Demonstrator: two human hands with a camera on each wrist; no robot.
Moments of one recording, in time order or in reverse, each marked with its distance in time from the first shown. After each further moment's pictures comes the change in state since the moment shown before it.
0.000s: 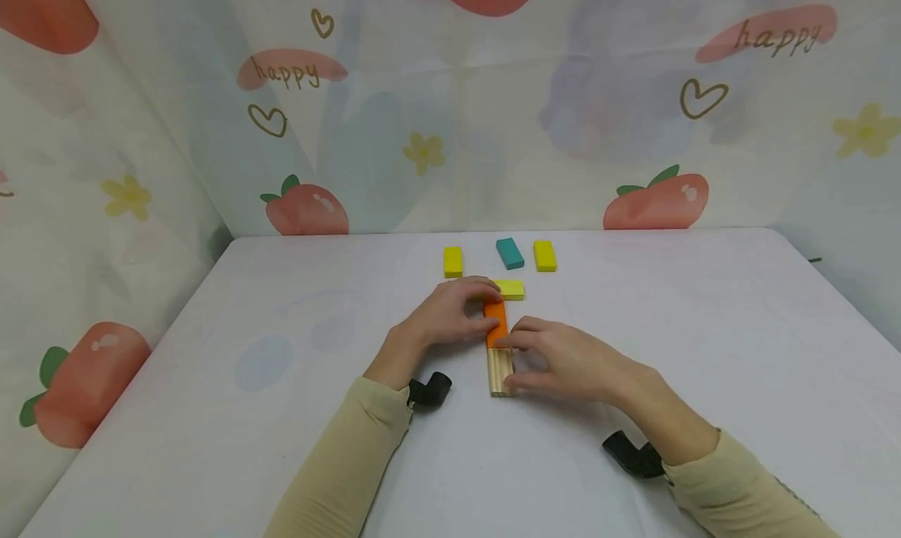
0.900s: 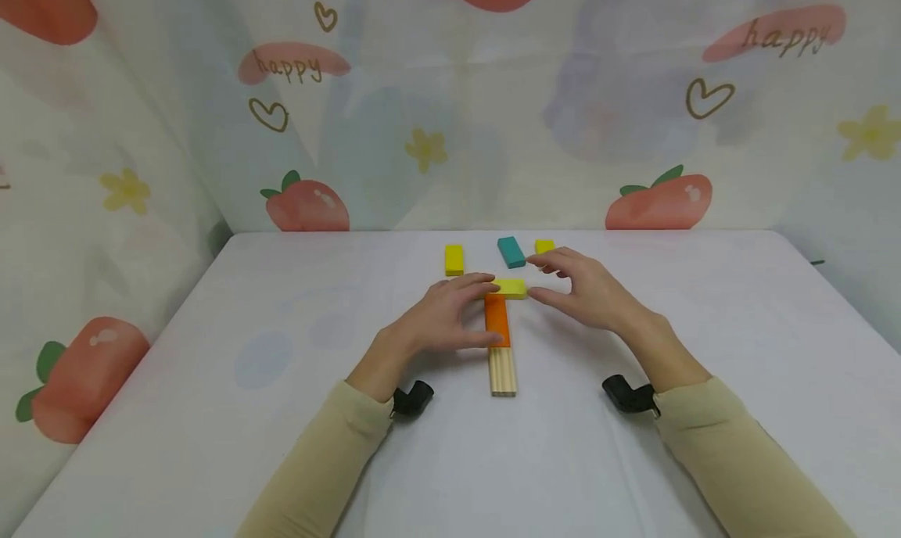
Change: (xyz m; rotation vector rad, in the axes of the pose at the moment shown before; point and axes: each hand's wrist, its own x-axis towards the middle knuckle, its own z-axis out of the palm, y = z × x) left_hand -0.018 0.010 -0.015 0.140 -0.086 -0.015; right_hand 0.031 0.056 -0.036 0.111 0.265 0.176
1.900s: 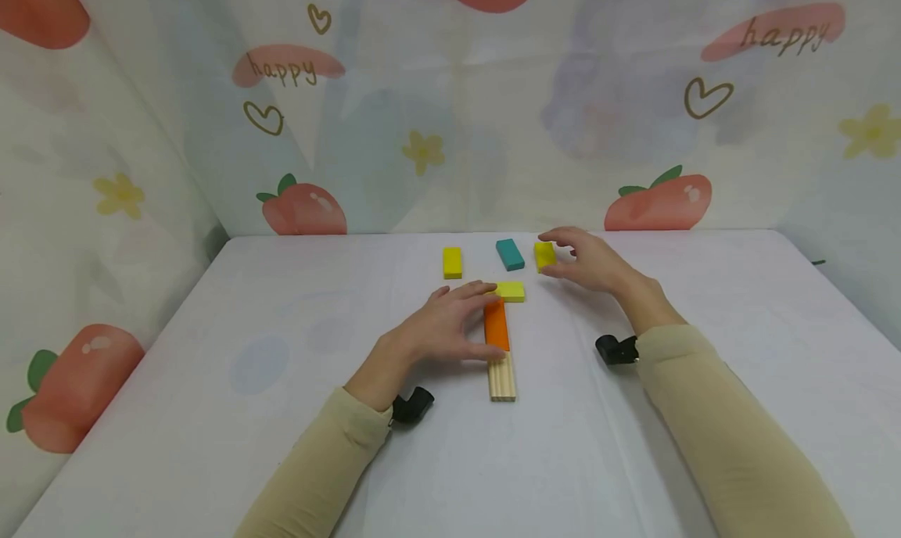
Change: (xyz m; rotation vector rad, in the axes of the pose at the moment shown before) left_hand 0.000 0.006 0.004 0.060 -0.087 -0.027; right_hand 0.046 0.051 -0.011 0.043 -0.104 0.186
